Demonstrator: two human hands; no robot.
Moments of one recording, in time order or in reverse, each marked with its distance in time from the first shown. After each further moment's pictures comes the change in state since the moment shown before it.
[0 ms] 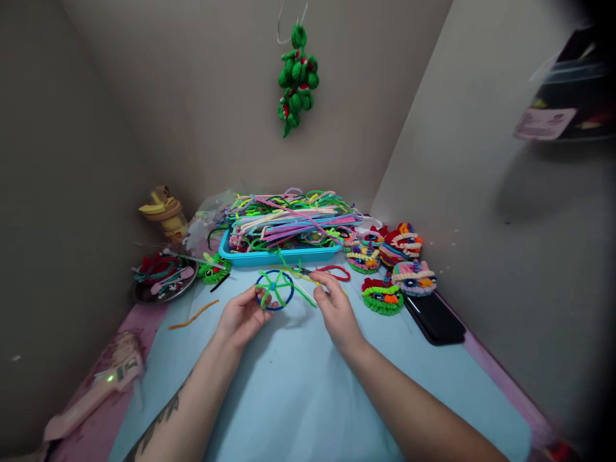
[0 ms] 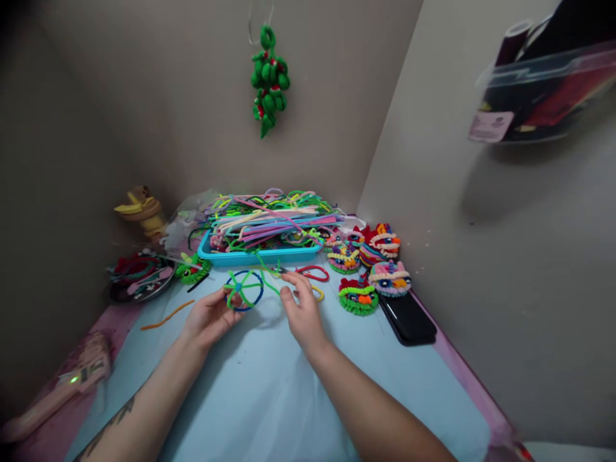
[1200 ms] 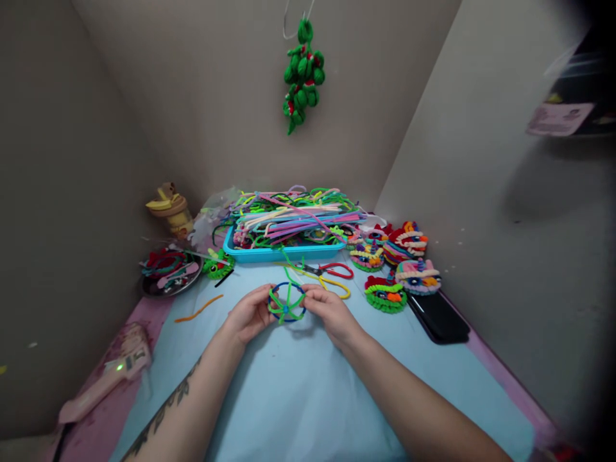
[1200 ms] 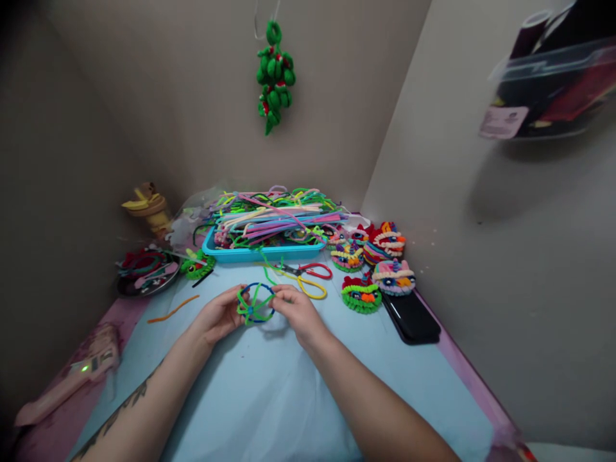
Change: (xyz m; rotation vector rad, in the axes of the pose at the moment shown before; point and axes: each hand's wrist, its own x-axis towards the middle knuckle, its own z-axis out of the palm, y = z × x) left_hand 0.003 -0.011 -0.006 0.137 -0.035 -0.088; right_hand 0.001 0.002 0.008 0.340 -0.256 0.342
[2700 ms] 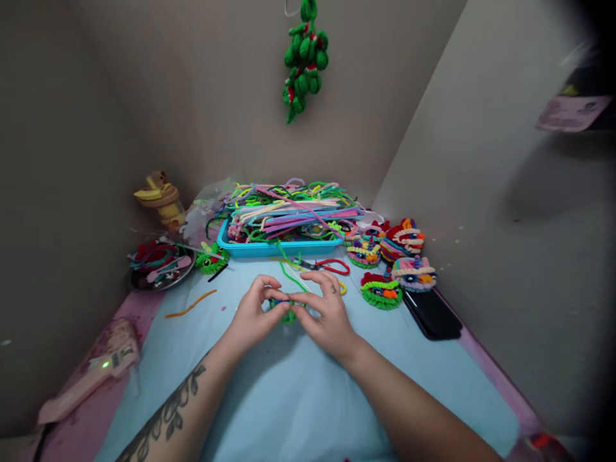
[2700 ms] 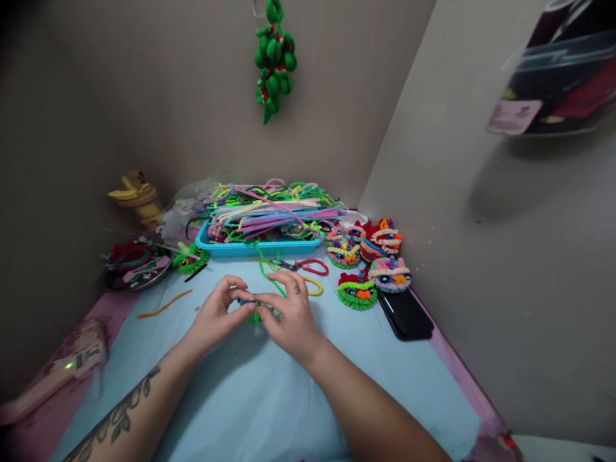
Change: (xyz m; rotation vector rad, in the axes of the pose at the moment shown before) left_hand -0.026 -0.010 0.032 0.943 0.006 0.548; right_hand -0.019 -0.016 0.003 -0.833 0.134 -0.804
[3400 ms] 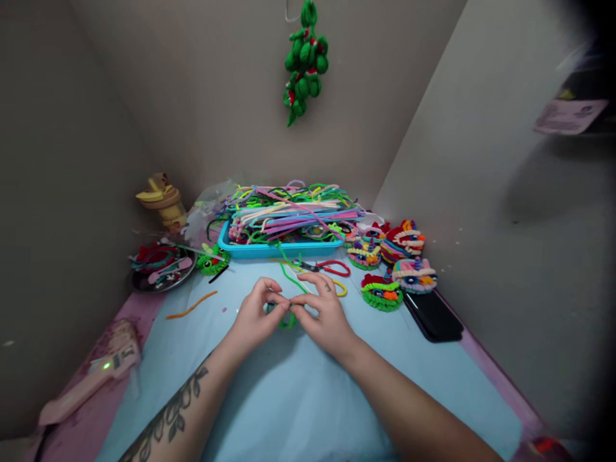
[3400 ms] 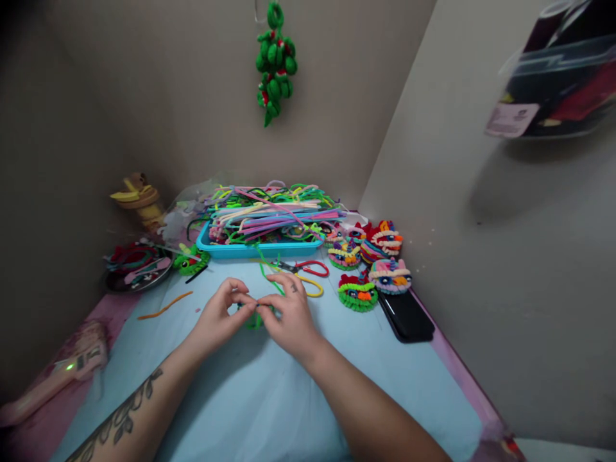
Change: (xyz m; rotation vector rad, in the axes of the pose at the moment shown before) left_hand 0.000 -0.002 0.000 0.120 0.004 0.024; right_hand -0.001 0.004 0.007 0.031 -0.065 0.084
